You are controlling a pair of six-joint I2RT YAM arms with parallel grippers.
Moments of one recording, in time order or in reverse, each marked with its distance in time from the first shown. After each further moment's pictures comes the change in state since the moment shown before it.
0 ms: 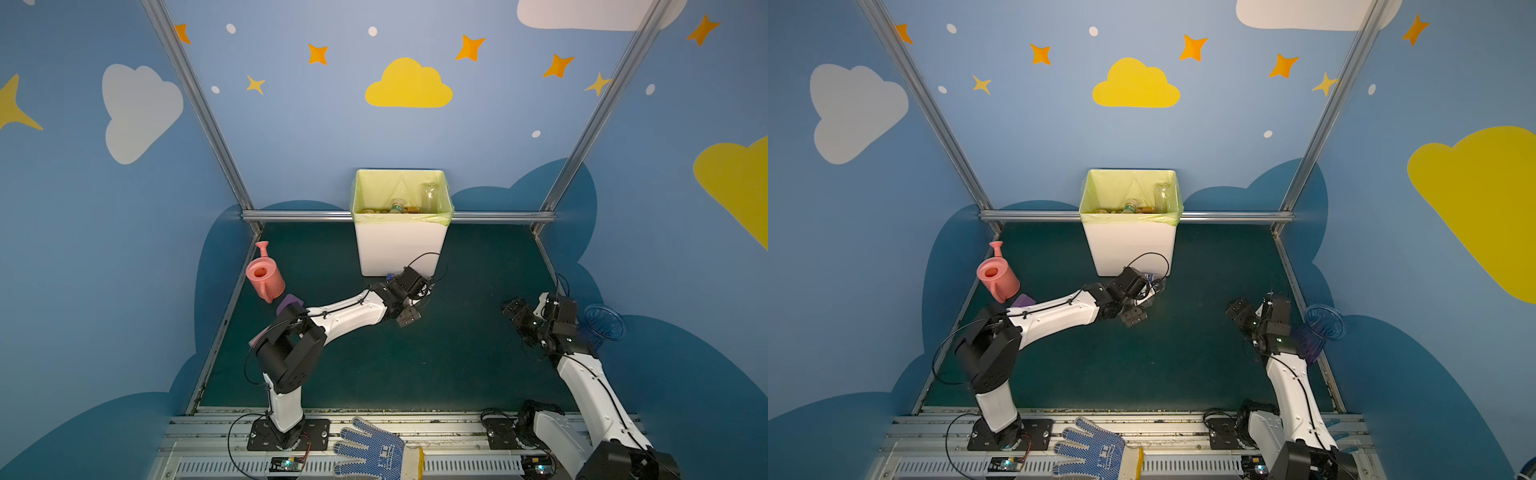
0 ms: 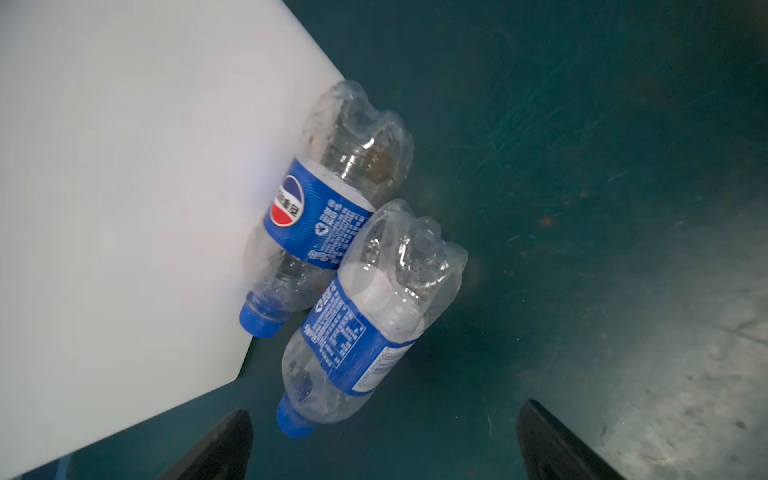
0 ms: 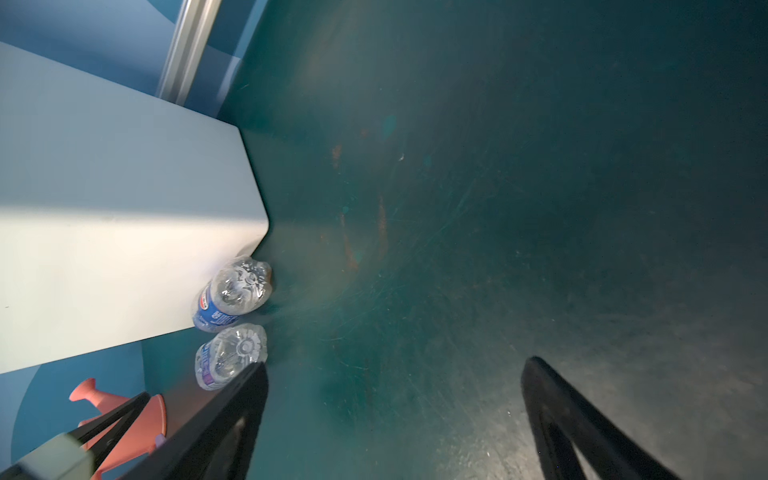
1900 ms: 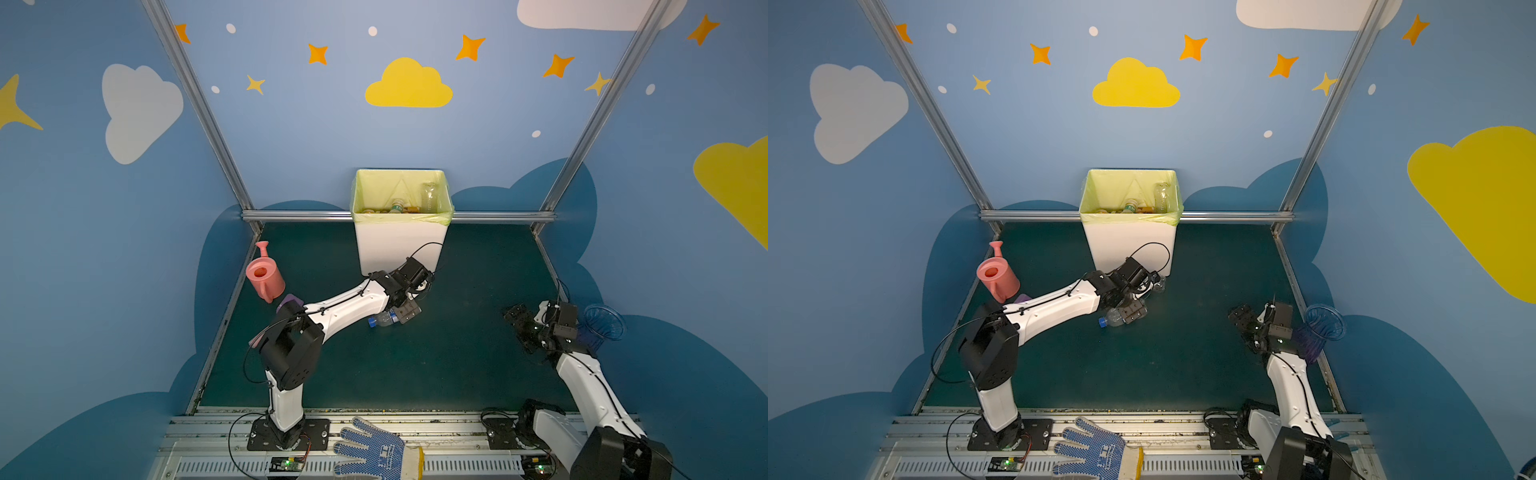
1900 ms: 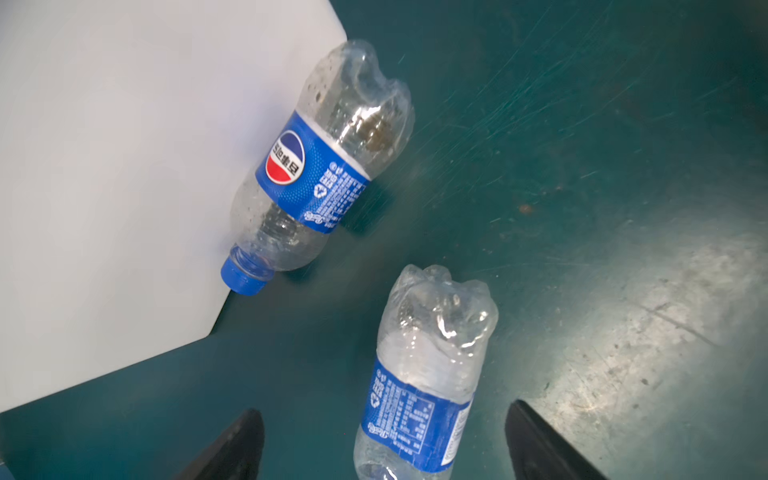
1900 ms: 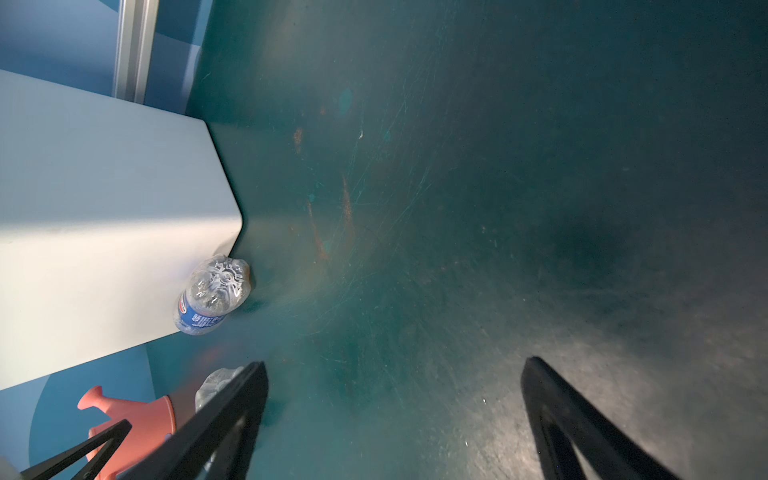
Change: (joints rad) left arm 0.031 -0.011 0.137 -0.258 0.078 -0.185; right arm -0.062 0.037 -0.049 0.019 -0.064 0.013
